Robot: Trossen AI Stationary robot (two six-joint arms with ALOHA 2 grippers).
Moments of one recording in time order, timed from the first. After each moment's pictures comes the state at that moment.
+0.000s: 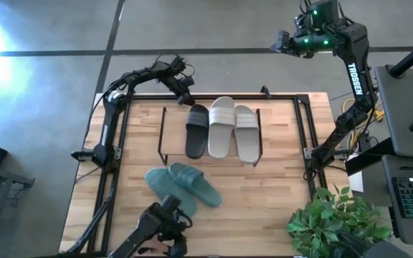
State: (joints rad) left arm 0.96 2.23 1.74 -0.85 0.83 0.54; right arm -0.99 1.66 2.35 -1.40 -0.29 0.53
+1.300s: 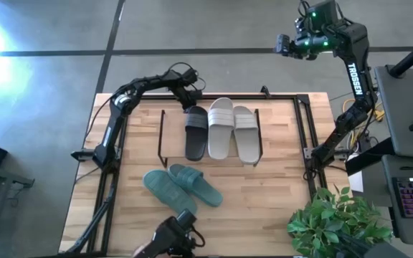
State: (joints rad) left arm 0.82 2.25 1.73 -0.90 0.75 0.59; right arm -0.99 1.66 2.35 -1.47 -0.24 0.50
